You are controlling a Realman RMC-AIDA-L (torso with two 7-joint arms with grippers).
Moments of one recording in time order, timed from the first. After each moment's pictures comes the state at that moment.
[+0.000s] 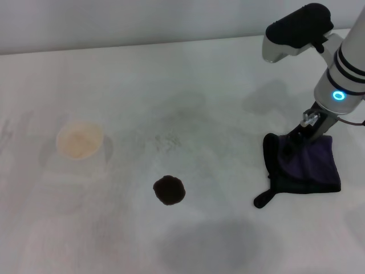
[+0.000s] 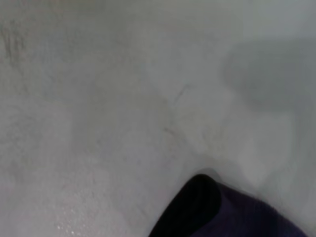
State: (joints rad) left arm -0.23 -2.08 1.06 0.33 -2.52 -1.16 2.78; right arm 0.74 2.01 1.70 1.03 -2.79 1.54 -0.26
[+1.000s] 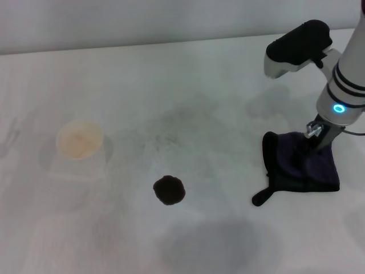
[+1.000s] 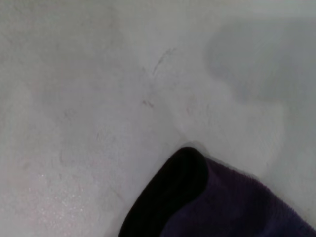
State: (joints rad) left arm -0.26 -2.08 1.07 0.30 -2.52 -1.16 2.79; right arm 0.74 2.02 1.65 0.94 -2.83 1.48 -0.25
